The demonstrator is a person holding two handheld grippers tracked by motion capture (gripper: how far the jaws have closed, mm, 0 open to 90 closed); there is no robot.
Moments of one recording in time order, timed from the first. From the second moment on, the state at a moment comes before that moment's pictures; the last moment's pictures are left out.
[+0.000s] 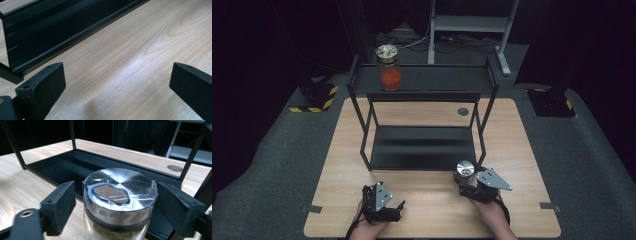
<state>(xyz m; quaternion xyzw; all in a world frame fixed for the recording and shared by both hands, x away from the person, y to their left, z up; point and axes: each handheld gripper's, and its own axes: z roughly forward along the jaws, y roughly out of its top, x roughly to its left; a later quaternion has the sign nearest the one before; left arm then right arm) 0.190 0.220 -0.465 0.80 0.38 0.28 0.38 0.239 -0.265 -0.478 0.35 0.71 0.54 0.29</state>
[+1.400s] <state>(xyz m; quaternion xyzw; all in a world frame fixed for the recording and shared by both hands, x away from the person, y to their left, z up) 0.190 0.221 -0.465 0.80 0.38 0.28 0.38 0.232 -0.275 -0.481 0.33 0.69 0.58 0.30</state>
